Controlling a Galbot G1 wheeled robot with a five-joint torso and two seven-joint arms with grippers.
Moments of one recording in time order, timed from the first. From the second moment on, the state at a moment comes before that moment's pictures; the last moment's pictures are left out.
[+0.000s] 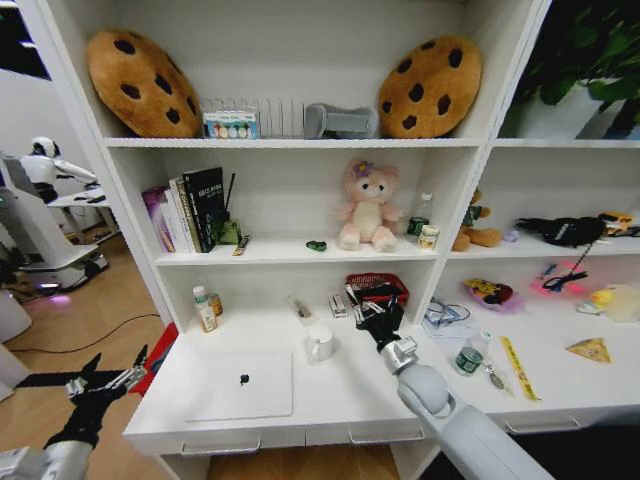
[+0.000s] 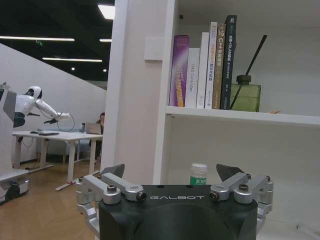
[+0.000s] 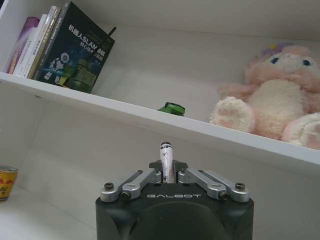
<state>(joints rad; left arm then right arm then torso) 1.98 -1.06 -1.02 -2.18 -0.77 -0.20 -0.08 -1.00 0.95 0.05 1.85 0.27 0.10 0.14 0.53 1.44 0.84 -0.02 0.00</state>
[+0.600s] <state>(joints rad) 1.98 -1.06 -1.02 -2.18 -0.77 -0.20 -0.08 -1.00 0.95 0.25 1.57 0.27 0.20 0.14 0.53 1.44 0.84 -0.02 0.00</state>
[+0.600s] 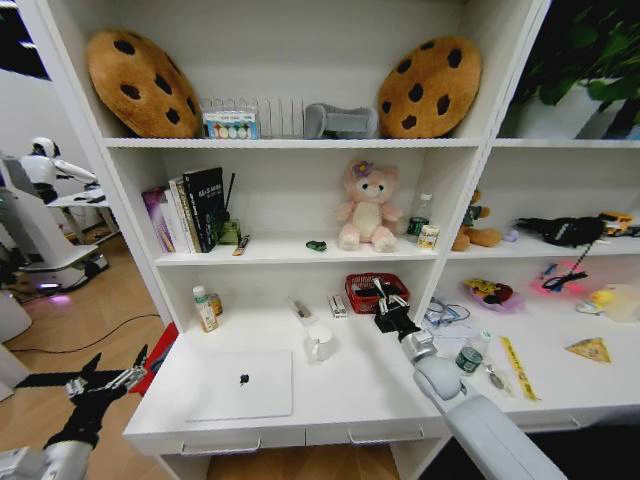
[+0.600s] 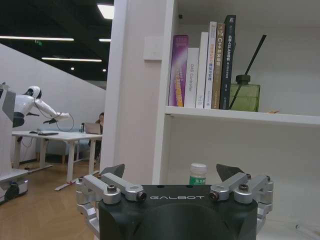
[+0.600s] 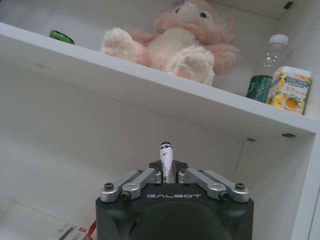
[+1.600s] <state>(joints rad) 1.98 -1.06 -1.02 -2.18 -0.77 -0.20 -0.08 -0.63 1.05 0.09 1.14 0.35 0.24 0.13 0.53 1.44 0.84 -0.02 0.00</state>
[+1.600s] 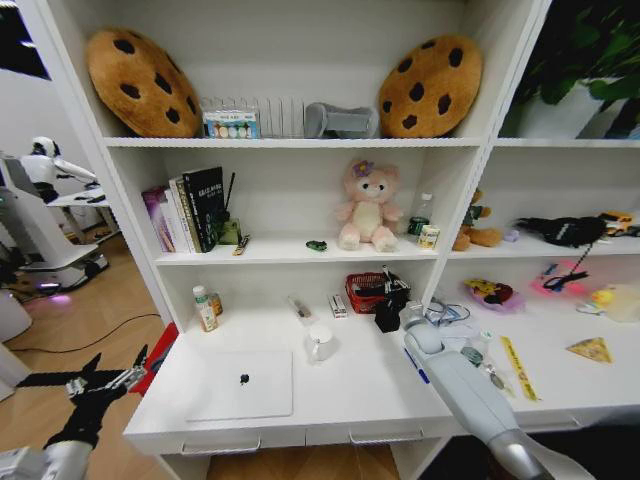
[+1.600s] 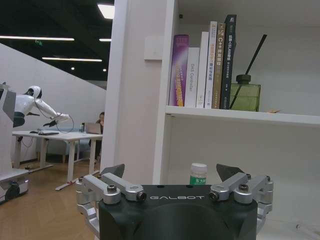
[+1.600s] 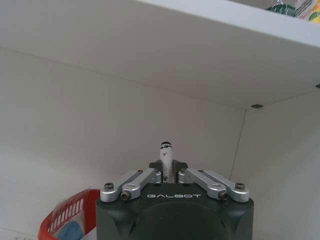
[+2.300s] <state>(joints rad) 1.98 -1.06 -1.02 -2.18 -0.77 -0.20 -0.08 -0.73 1.04 0.13 1.22 0.35 0.24 0.13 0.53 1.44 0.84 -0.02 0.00</state>
